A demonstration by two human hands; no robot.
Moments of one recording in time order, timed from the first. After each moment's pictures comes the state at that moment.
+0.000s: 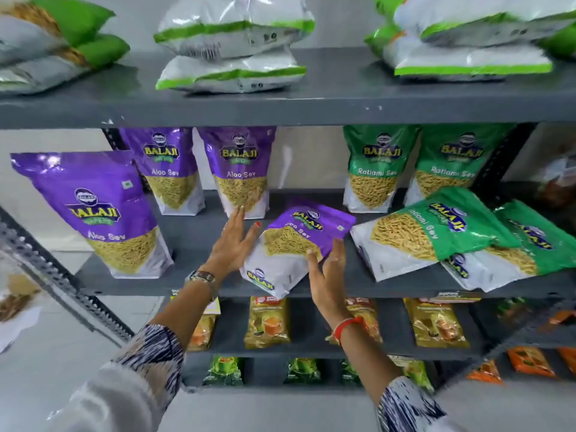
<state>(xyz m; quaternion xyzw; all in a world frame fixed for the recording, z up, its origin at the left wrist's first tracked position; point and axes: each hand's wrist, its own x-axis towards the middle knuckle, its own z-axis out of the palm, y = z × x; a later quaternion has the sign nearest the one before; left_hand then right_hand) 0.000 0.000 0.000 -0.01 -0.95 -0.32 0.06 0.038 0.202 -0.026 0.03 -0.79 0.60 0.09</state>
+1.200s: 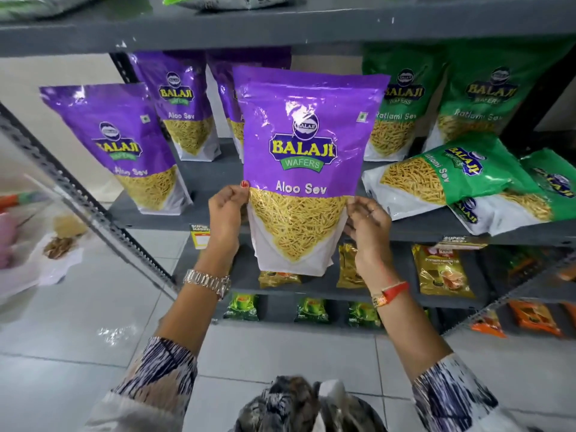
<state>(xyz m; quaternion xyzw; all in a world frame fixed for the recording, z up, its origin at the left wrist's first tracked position) 0.109 0.044 0.033 0.18 -0.66 -0.70 0.20 0.094 0.251 0.019 -0.06 -0.58 0.81 0.02</state>
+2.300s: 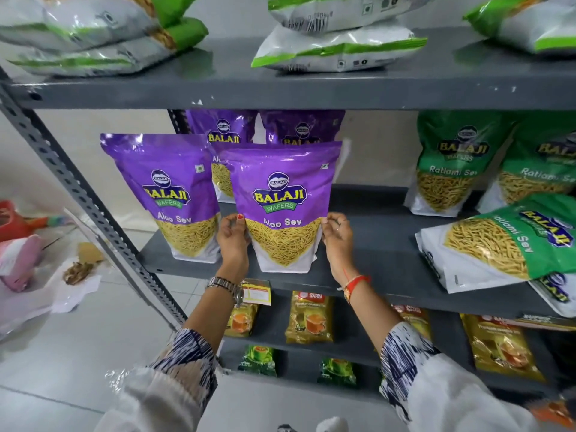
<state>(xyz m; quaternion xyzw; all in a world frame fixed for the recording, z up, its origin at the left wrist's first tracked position) 0.019 -0.078 -0.015 0.24 -0.54 -0.76 0.28 -0.026 0.100 -0.027 0.05 -0.64 0.77 0.01</state>
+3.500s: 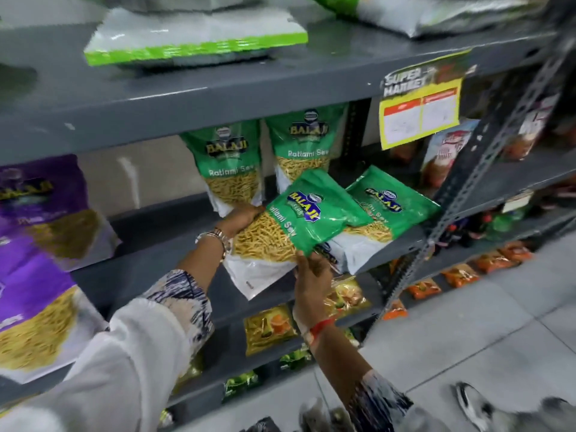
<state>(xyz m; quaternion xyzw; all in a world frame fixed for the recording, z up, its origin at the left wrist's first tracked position) -0.170 0.285 0.002 -0.03 -0.85 -0.49 -0.18 -0.014 0.381 -0.045 -0.32 -0.44 0.81 0.23</state>
